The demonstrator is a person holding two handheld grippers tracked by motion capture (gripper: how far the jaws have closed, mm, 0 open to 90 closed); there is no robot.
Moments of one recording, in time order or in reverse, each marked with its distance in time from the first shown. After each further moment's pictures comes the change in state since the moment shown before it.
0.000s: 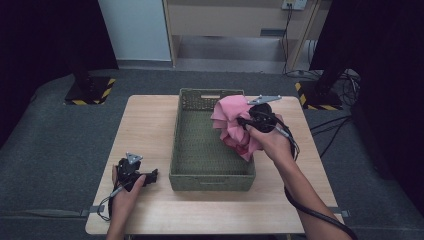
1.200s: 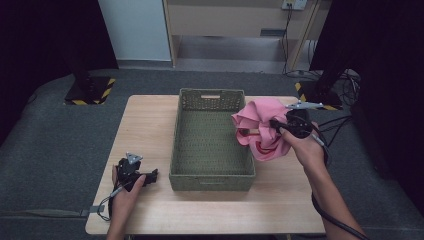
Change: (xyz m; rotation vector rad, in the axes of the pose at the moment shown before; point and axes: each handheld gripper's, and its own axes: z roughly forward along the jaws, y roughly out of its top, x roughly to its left) left arm 0.000 0.000 0.000 0.000 0.000 0.000; right arm -0.068 -0.045 -0.046 -0.016 -0.109 0.120
